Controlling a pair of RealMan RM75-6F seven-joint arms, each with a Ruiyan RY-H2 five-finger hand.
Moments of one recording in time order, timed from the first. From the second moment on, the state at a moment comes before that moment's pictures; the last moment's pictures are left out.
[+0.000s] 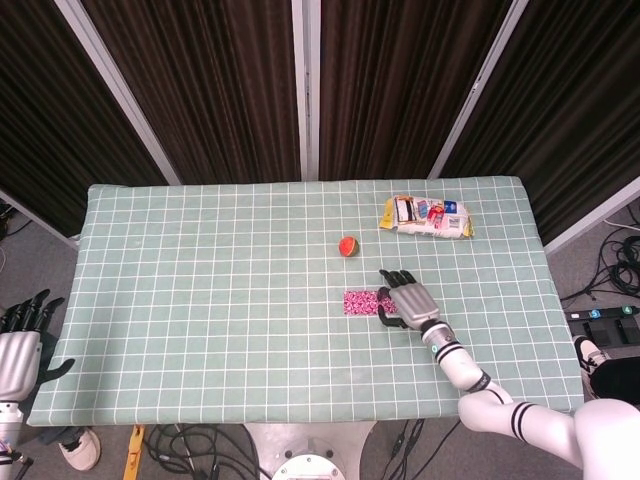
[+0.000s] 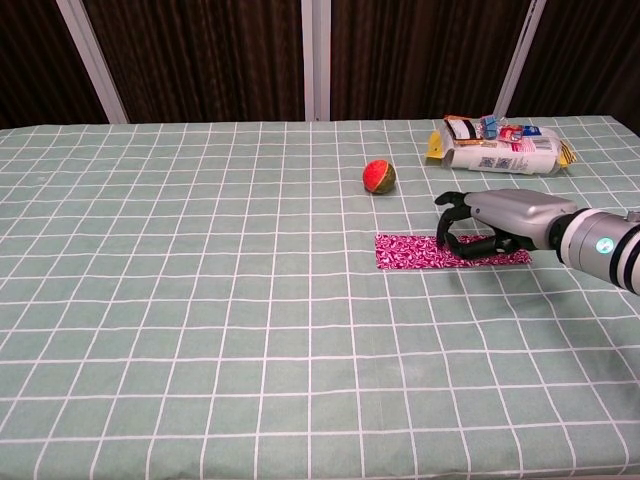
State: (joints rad) left arm -0.05 -1.16 -0.04 -1.58 1.42 1.48 0.12; right arm 0.69 -1.68 0.12 -1.15 -1.16 0.74 -0.17
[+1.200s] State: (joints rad) left arm -0.03 -1.16 -0.03 -1.56 1.42 1.49 0.10; right arm 0.74 -1.75 0.13 -1.16 -1.20 0.76 -0.19
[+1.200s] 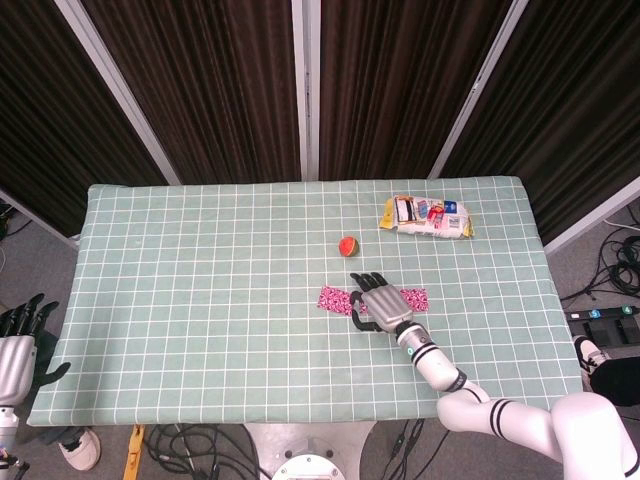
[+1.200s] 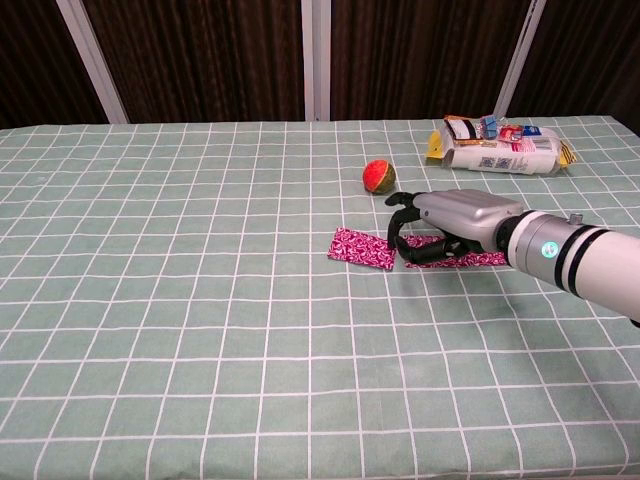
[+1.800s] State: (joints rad) left arm -0.03 -1.16 -0.03 -1.58 1.44 1.50 0.11; right arm 0.67 -1.61 0.10 -1.15 -1.14 0.77 -0.22
